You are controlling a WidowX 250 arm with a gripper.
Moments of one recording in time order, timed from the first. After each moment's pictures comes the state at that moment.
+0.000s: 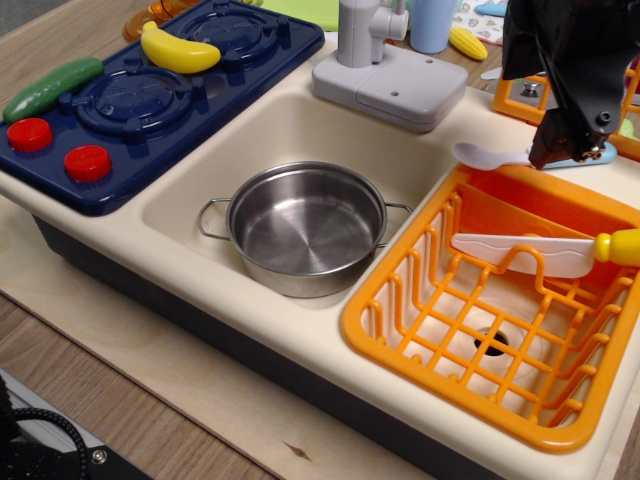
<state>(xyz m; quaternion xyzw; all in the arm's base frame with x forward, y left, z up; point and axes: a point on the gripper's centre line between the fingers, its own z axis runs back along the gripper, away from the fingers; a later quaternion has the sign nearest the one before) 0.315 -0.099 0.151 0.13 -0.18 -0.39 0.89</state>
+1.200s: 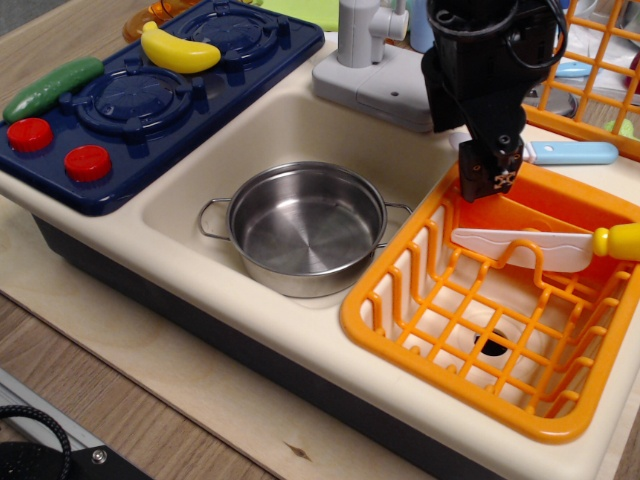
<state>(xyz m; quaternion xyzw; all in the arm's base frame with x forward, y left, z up) 0.307 -0.059 0.114 0.04 -0.17 -0.35 0.92</state>
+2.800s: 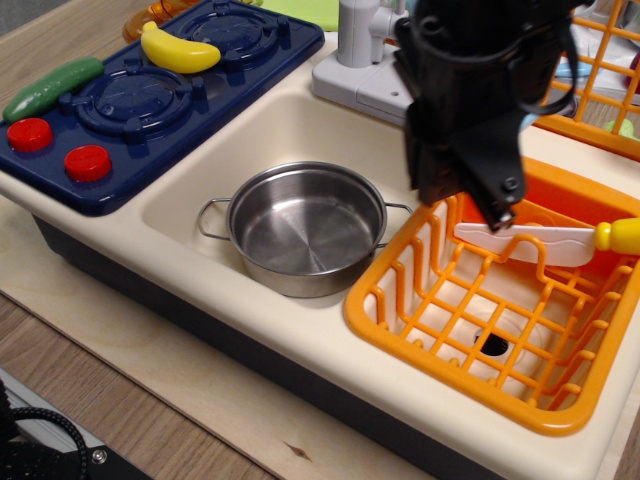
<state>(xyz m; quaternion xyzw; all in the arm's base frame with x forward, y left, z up) 0.244 -0.068 0.140 0.09 -0.15 -0.27 0.95</state>
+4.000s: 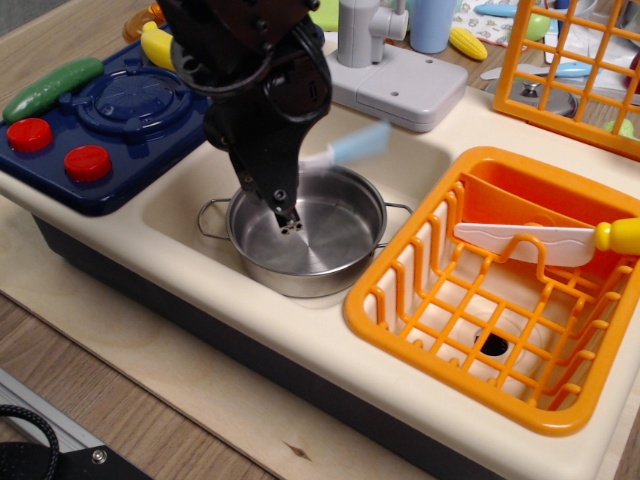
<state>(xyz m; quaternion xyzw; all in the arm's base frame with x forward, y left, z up) 0.215 0.009 0.128 0.13 -0.18 -0.30 0.93</state>
